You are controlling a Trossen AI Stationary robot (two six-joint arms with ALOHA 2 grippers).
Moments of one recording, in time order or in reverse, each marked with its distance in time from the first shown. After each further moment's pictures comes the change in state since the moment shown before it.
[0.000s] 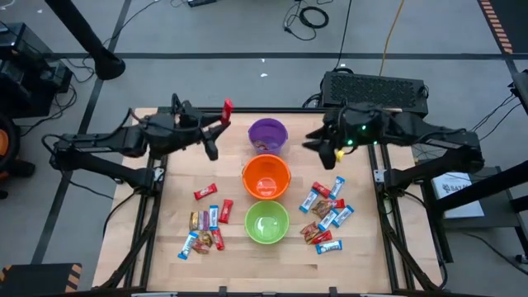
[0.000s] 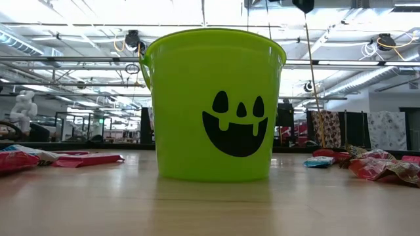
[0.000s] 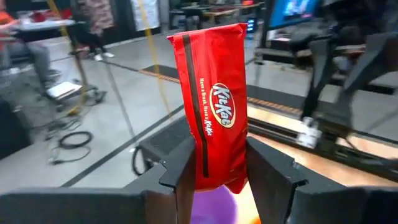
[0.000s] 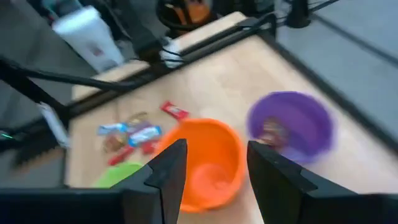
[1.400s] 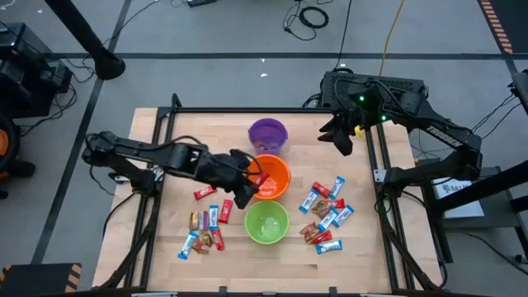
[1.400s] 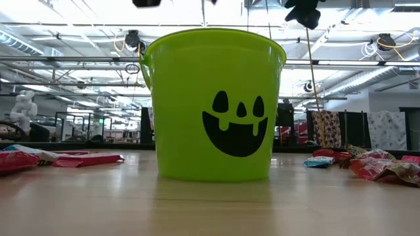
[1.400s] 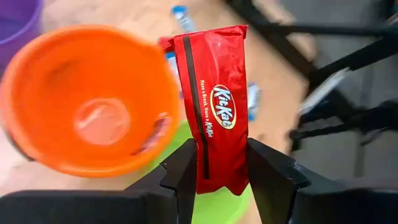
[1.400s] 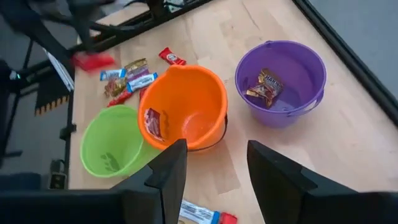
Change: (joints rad) left arm -0.203 0.468 0.327 -0.457 0.427 -0.713; right arm -0.319 0.017 0.047 -0.251 -0.397 -0.260
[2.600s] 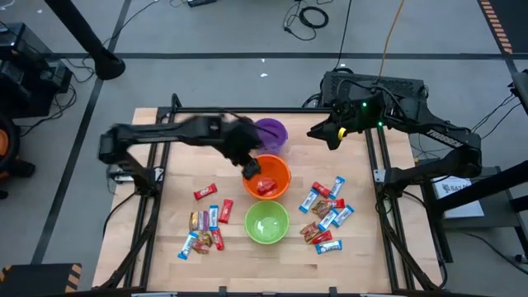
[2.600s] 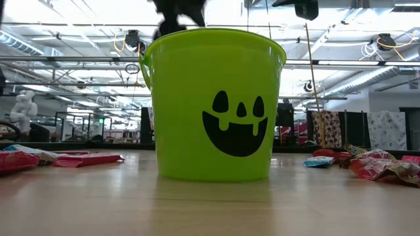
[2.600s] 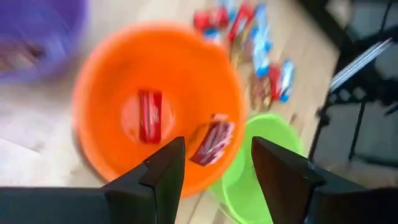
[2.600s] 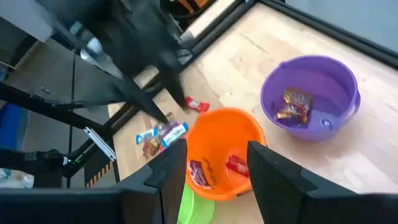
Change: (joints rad) left arm 0.322 0.055 0.036 -0.105 0.347 0.275; right arm 0.118 0.000 0.000 0.182 0.116 0.461
